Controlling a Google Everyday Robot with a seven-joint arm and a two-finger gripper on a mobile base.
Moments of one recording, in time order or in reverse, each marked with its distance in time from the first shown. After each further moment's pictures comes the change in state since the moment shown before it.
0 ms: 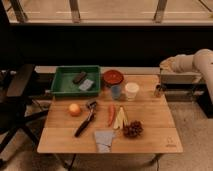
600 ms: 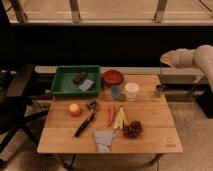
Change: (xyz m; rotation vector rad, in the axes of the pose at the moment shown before) arm -0.023 -0.019 -0.020 0.086 0.004 -0.045
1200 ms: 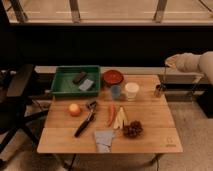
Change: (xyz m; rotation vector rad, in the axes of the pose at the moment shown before) arm 0.034 0.007 -0.003 0.029 -0.003 0.096
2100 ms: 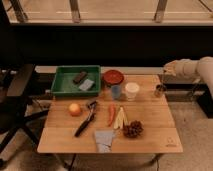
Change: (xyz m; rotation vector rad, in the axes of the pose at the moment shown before) arm 0.027 0.021 0.021 -0.051 0.015 0.079
